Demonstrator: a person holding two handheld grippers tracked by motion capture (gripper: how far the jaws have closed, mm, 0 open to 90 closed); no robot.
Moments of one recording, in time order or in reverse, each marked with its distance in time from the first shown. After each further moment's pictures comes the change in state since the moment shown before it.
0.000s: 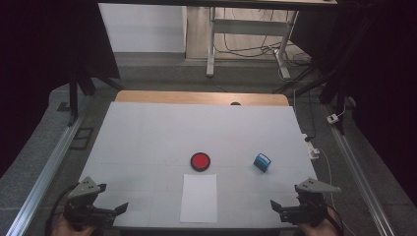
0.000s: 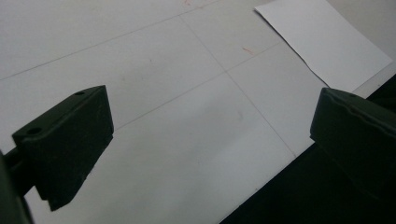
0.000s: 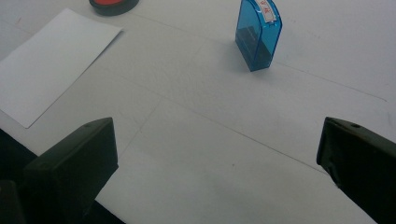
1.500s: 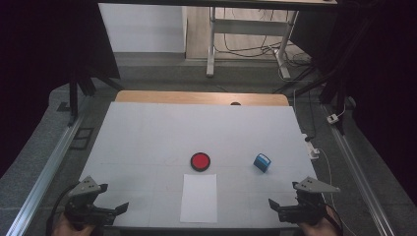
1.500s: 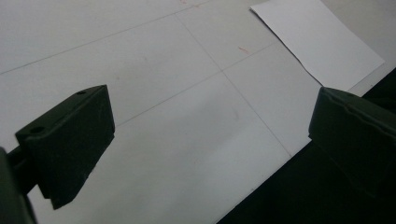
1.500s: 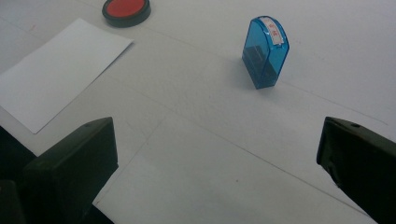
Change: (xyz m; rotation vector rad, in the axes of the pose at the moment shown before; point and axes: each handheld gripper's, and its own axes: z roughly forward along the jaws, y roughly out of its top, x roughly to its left) left arm 0.002 0.000 0.001 0.003 -0.028 -0.015; right arm 0.005 0.006 -0.001 -0.045 0.011 -0.049
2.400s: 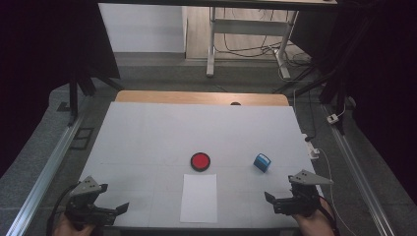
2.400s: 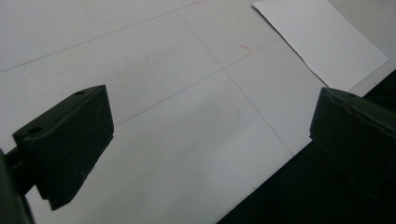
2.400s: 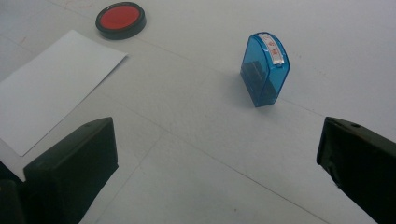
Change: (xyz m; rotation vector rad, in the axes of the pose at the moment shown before) left arm -0.001 0.001 0.001 0.011 0.008 0.003; right arm -0.002 0.013 0.016 -0.008 -0.002 0.002
